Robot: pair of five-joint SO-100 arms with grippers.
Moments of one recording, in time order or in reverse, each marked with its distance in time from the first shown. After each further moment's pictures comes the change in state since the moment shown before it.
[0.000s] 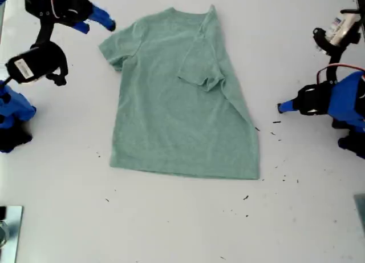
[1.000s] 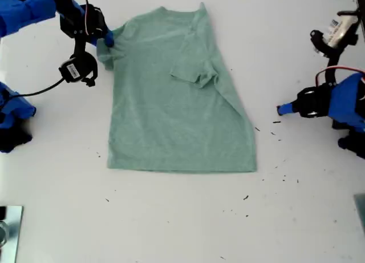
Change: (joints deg) arm 0 -7.9 -26.2 12.9 -29.4 2.0; arm 1 -2.0 0.0 0.0 0.0 0.0
